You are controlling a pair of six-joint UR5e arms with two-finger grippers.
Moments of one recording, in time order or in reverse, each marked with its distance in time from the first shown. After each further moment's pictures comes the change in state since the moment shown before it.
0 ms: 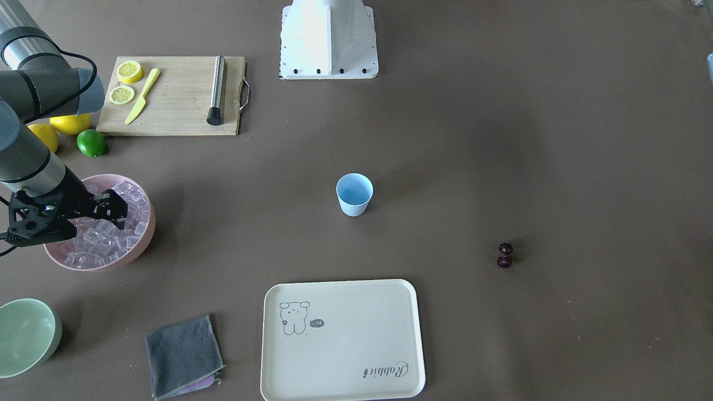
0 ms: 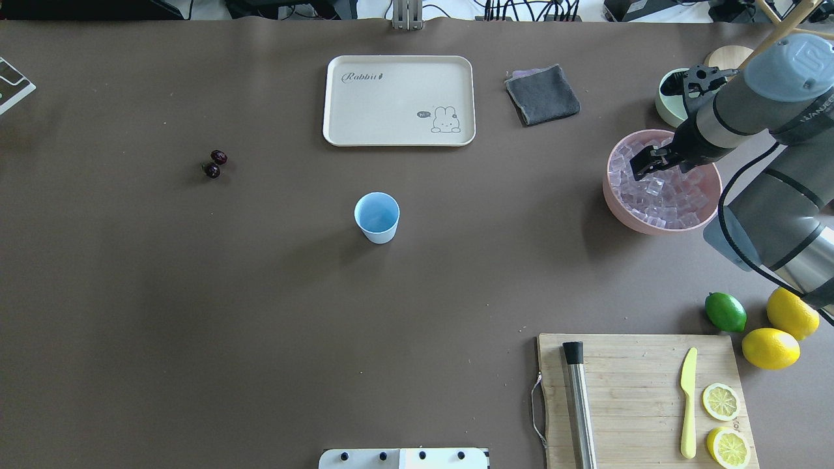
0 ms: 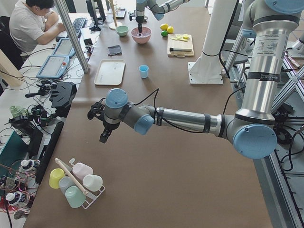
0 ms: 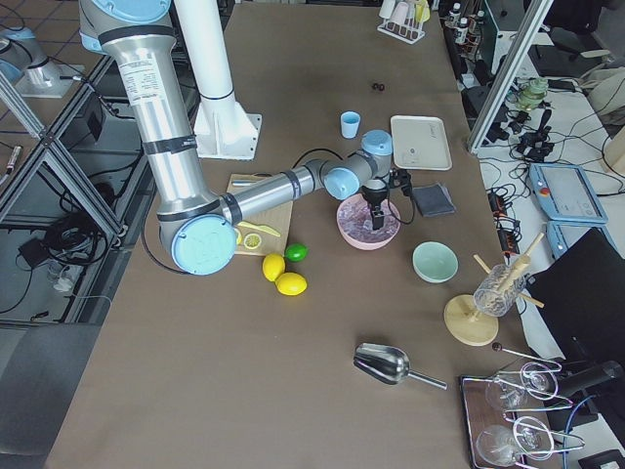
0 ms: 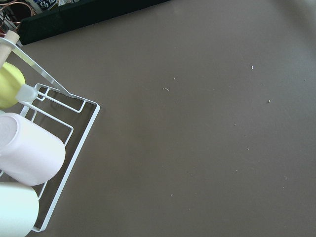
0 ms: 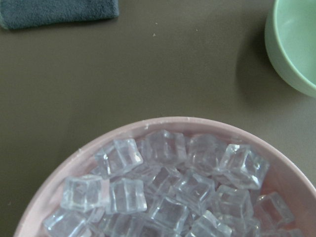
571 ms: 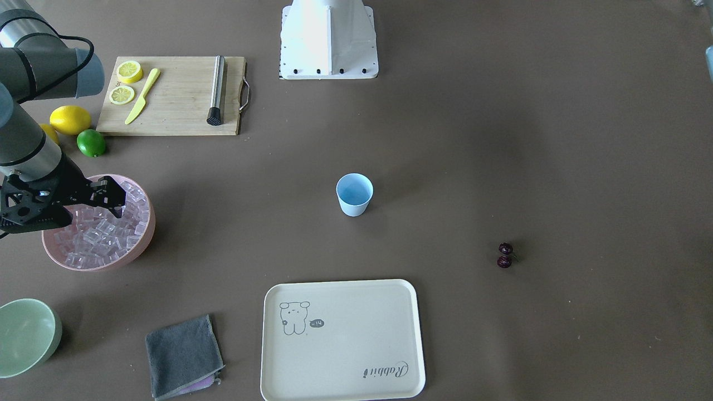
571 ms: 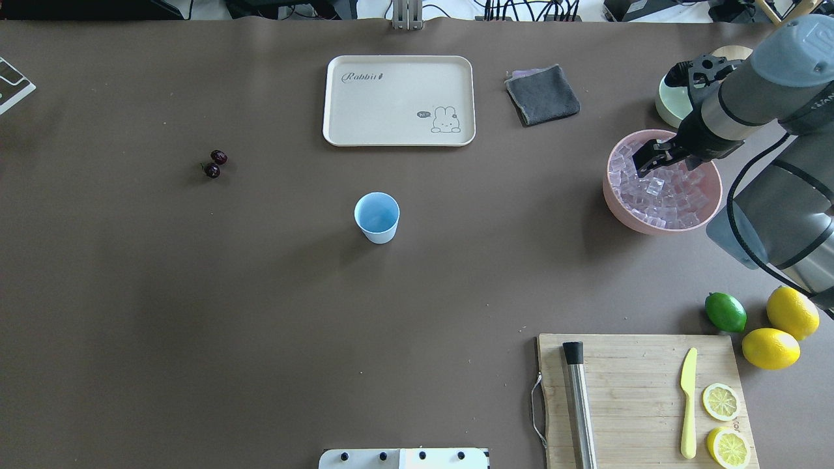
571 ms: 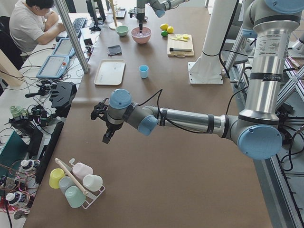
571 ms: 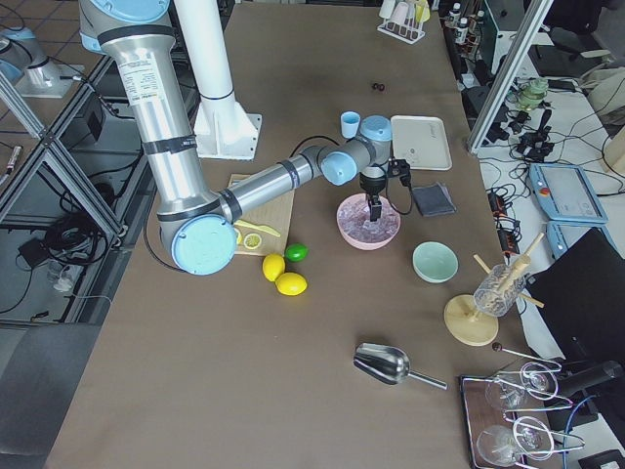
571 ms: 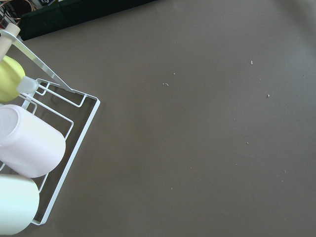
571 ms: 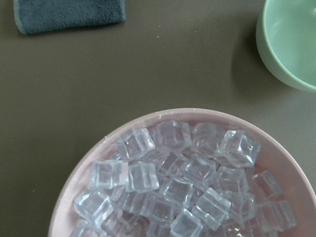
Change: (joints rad) left arm 0.000 0.038 -0.040 -0.002 0.001 0.000; right arm 0.007 0.010 0.072 -0.108 0.002 -0.001
